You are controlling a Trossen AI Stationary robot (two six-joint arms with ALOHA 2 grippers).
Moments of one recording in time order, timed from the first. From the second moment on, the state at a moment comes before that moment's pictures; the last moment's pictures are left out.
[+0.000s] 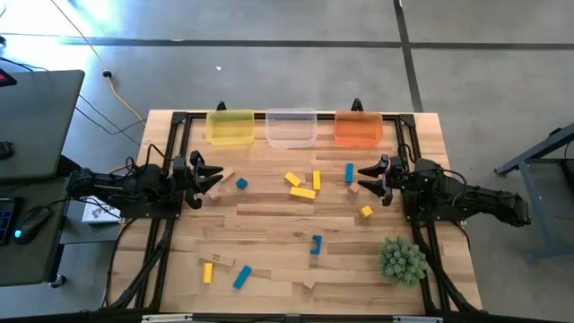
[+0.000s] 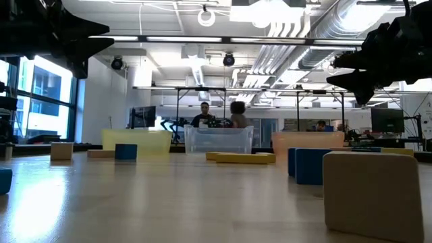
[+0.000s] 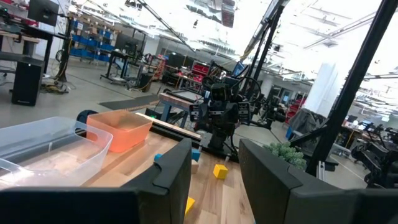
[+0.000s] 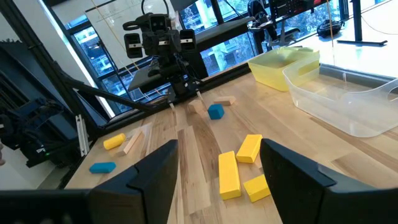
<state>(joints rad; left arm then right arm) 0.03 0.04 0.01 0.20 -0.28 -0.26 -0.27 0.09 0.01 0.04 -0.16 0.36</state>
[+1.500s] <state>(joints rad) 0.03 0.06 0.16 0.10 -0.42 -0.07 -0.27 0.09 0.01 0.04 -0.16 0.36</state>
